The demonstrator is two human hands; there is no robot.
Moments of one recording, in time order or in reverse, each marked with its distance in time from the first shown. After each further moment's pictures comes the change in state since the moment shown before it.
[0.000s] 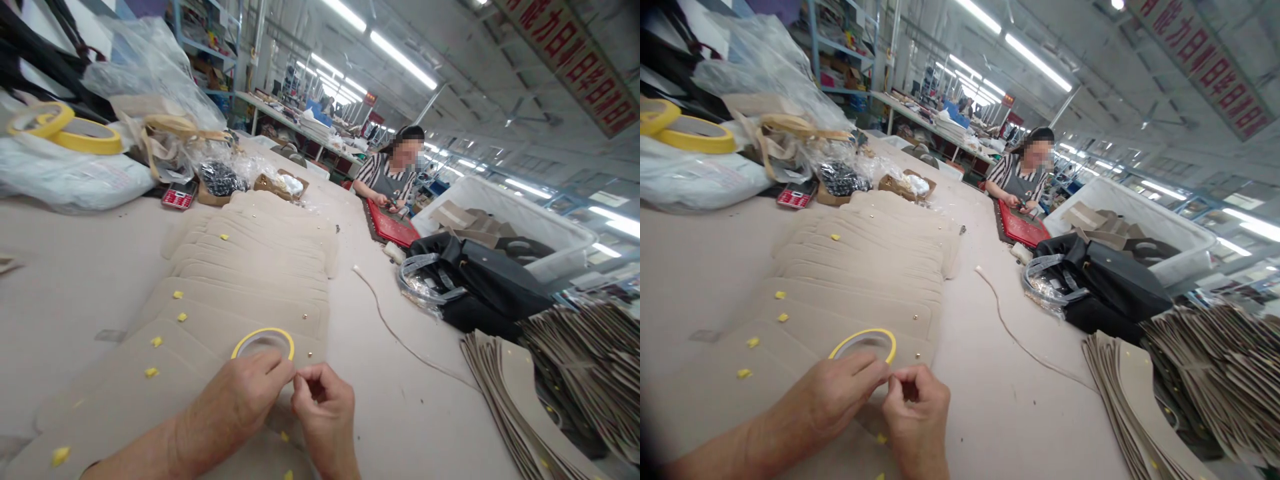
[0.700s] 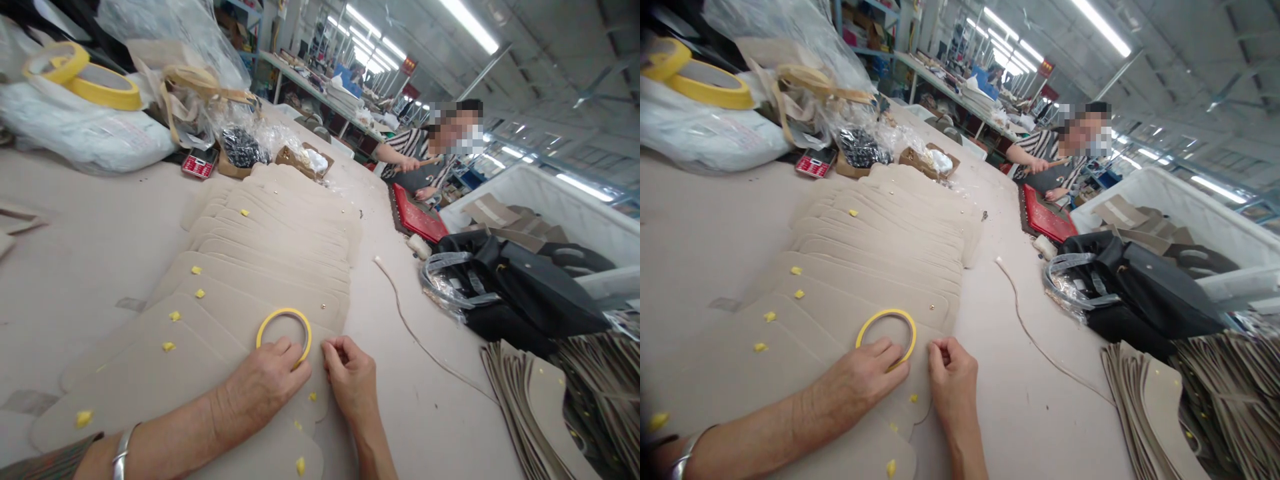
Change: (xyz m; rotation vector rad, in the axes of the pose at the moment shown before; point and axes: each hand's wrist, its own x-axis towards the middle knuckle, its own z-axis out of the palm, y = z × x) left_hand -0.009 -0.009 0.030 0.256 -0.260 0.022; right_hand 0.033 0.030 -0.021 -0.206 -0.187 0.266
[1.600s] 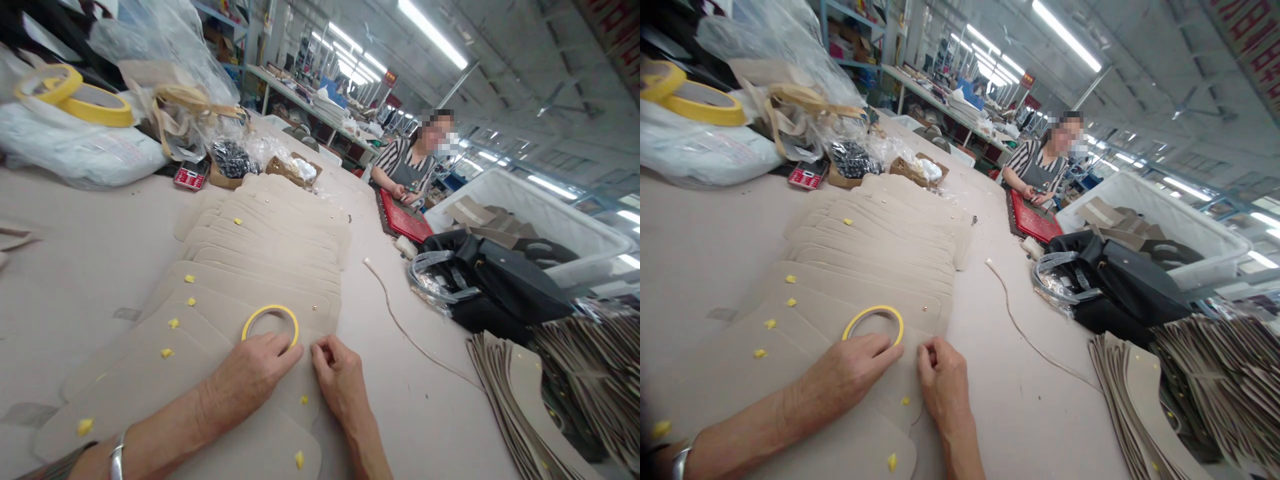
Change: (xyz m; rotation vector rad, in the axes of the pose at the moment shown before) left_hand -0.005 -0.012 -0.012 -0.033 0.024 -0.082; right_hand -0.007 -0.011 0.000 -0.170 -0.020 -0.178
